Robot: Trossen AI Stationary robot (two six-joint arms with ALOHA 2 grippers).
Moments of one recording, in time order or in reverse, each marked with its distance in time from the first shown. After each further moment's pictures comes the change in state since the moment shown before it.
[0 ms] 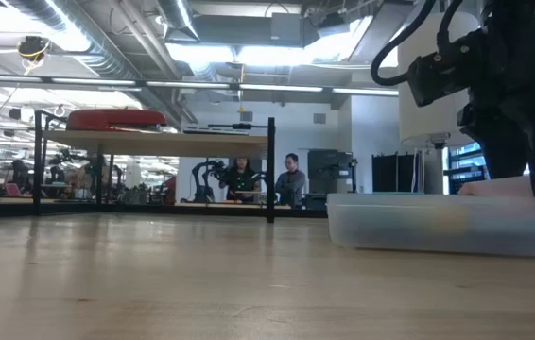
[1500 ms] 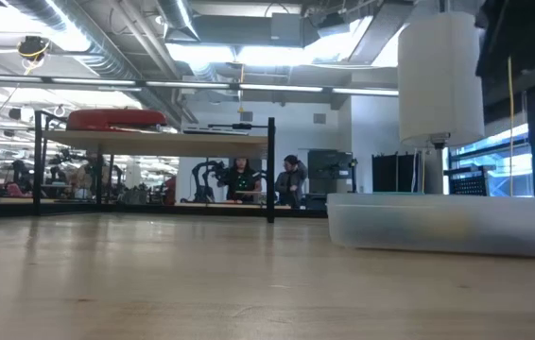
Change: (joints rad) left arm 0.000 0.000 0.000 0.003 0.000 0.000; right arm 0.133 -0.319 0.069 -0.132 0.314 0.137
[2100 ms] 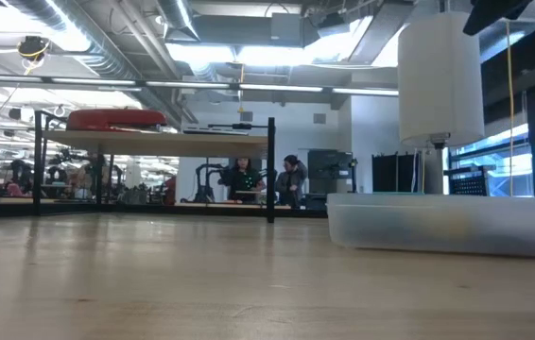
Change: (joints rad) left arm 0.003 0.003 0.000 0.014 -0.003 0.001; right arm 0.014 -0.136 0.000 0.000 0.134 -0.064
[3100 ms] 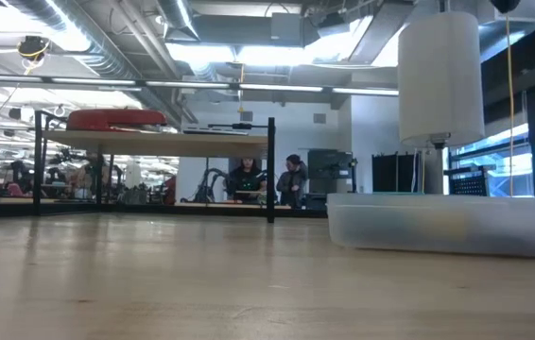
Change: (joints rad) left arm 0.008 -0.608 -0.384 0.035 -0.038 -0.065; right arm 0.014 -0.565 -0.258 0.399 0.129 -0.266
